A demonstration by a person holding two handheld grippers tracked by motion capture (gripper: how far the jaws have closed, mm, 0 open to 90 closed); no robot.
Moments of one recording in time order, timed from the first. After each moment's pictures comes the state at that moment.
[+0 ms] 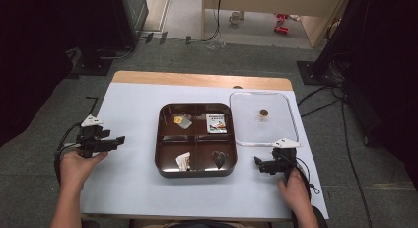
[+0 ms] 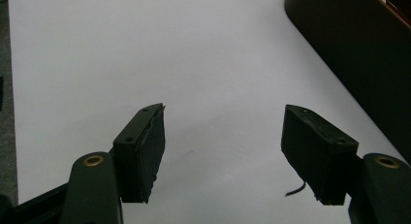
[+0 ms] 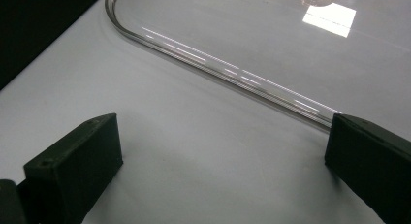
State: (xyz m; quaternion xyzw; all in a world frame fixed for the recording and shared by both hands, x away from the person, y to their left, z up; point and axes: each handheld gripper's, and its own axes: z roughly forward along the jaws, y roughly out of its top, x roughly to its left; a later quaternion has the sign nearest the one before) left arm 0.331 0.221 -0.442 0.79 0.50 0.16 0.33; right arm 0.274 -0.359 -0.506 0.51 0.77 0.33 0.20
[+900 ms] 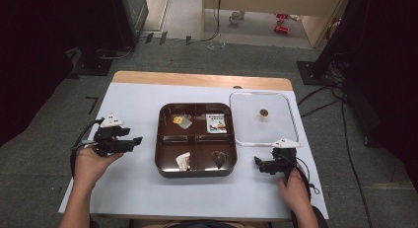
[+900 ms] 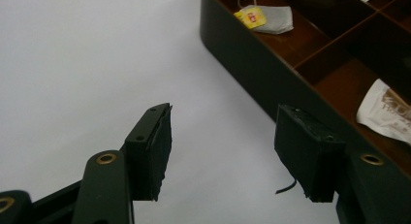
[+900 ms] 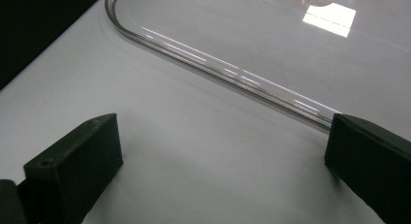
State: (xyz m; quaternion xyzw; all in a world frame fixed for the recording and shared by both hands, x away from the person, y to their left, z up) left arm 0.321 0.165 -0.420 0.82 0.41 0.15 0.36; right arm 0.274 -0.359 -0.506 0.51 0.77 0.33 0.20
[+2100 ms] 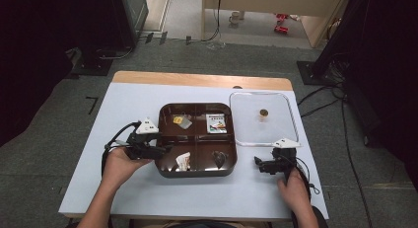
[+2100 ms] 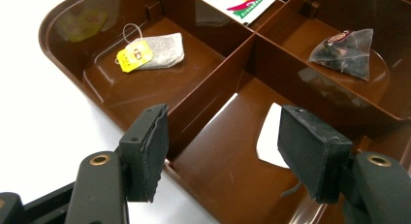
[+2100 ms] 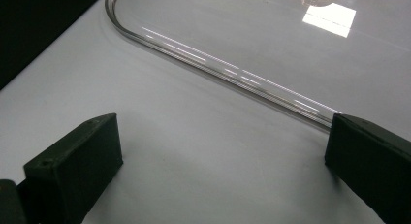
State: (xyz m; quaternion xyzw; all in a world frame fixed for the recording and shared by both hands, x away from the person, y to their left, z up) left arm 0.311 0.085 -0.421 0.86 0.32 0.11 0.37; right arm 0.274 -0.359 -0.506 0.51 0.77 0.33 0.20
